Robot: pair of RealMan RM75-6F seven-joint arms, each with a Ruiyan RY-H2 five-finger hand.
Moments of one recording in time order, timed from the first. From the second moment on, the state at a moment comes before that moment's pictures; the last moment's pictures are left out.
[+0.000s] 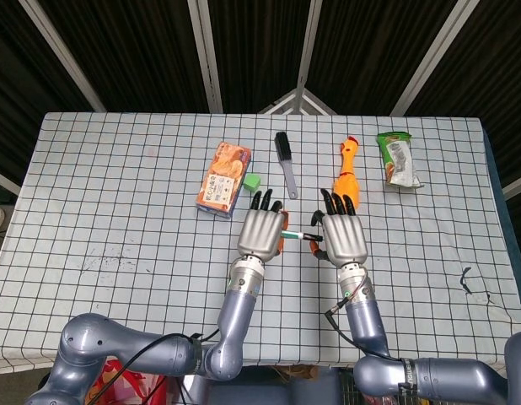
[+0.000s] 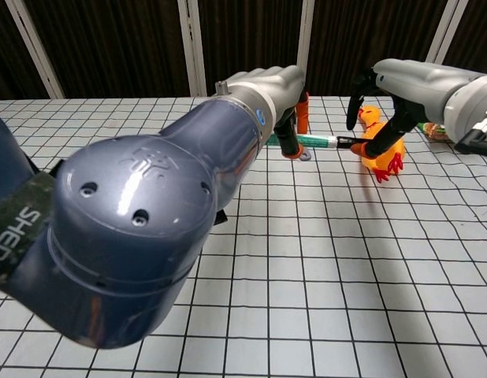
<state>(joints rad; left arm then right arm) -1.23 -2.06 -0.53 -1.45 0.54 1.36 1.01 0.74 -1.56 0.30 -1.88 -0.70 1.40 -0.78</state>
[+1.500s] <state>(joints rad) -1.21 -2.06 -0.52 -1.47 0.55 1.37 1.01 0.76 -1.57 0.30 -1.88 -0.69 1.42 -0.80</state>
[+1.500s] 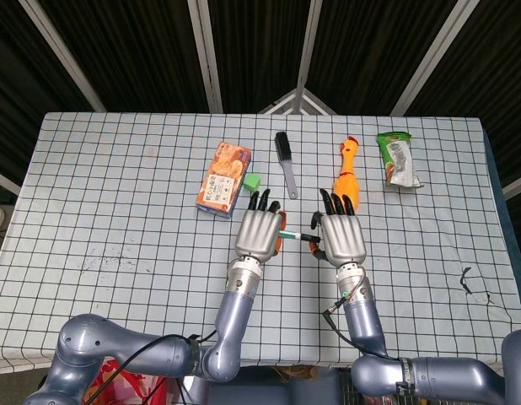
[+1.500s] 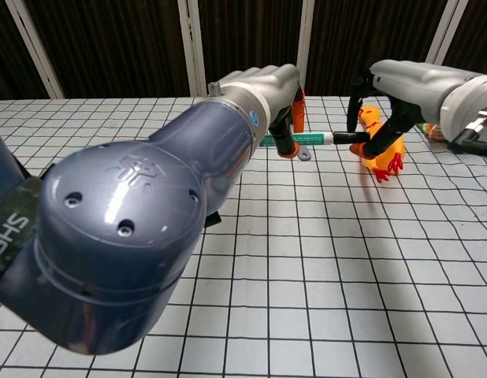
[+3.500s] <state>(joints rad) -1.20 -2.07 -0.53 -1.44 0.56 1.37 1.01 0.76 -1.58 0.29 -1.87 -0.71 1.43 -0.81</state>
